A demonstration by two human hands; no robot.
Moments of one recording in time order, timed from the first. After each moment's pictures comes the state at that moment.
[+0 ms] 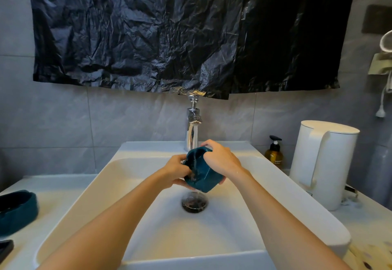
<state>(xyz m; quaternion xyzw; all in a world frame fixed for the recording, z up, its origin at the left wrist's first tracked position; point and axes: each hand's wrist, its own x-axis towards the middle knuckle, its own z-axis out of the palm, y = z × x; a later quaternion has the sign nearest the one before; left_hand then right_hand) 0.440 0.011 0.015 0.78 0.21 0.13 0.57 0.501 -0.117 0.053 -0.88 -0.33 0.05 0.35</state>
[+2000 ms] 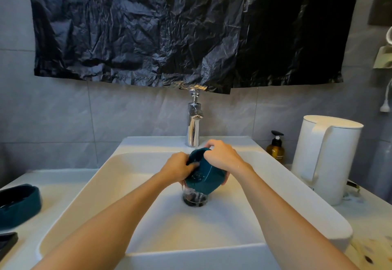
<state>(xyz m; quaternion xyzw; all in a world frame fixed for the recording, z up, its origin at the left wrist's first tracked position) 0.436 0.009 0.012 0.92 0.21 0.15 0.29 0.497 -0.121 0.057 -0.88 -0.33 0.09 0.33</state>
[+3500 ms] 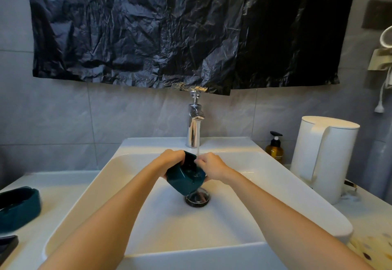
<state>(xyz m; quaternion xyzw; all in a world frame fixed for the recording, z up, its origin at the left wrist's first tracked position) 0.421 0.018 0.042 0.80 0.36 0.09 0.47 0.517 -0.087 0.012 -0.81 -0.38 0.16 0.42</state>
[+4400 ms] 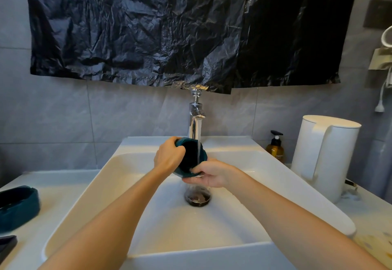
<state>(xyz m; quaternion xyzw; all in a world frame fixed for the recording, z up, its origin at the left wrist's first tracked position) 0.431 0.022 0.027 0.82 0.28 0.34 0.36 0.501 -0.082 0.013 -0.58 -0.17 0.45 0.66</state>
